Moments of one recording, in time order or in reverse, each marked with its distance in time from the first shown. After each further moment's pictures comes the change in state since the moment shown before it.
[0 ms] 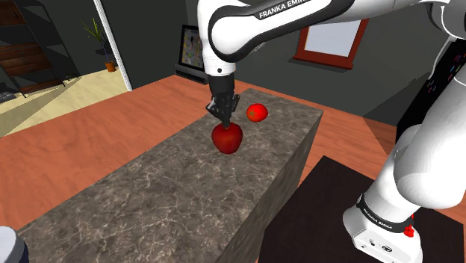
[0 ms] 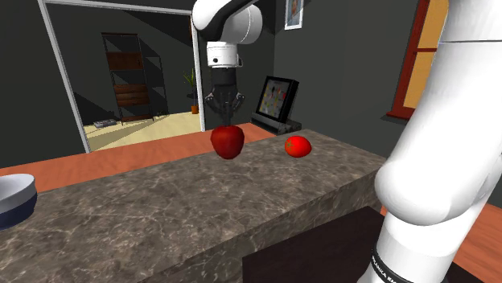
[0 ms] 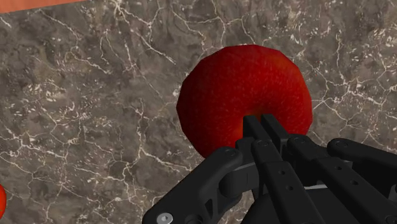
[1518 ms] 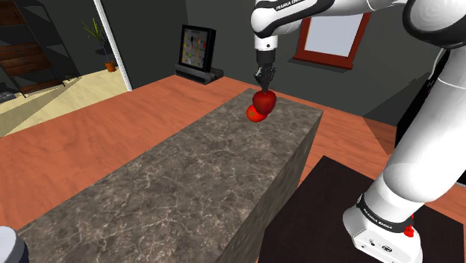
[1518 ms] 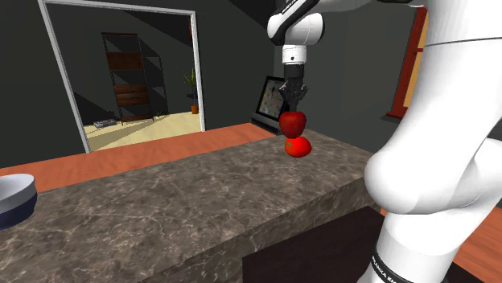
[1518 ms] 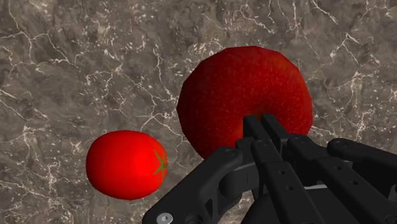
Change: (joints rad) arm -0.269 0.107 -0.273 0.138 -0.064 -0.047 -0.520
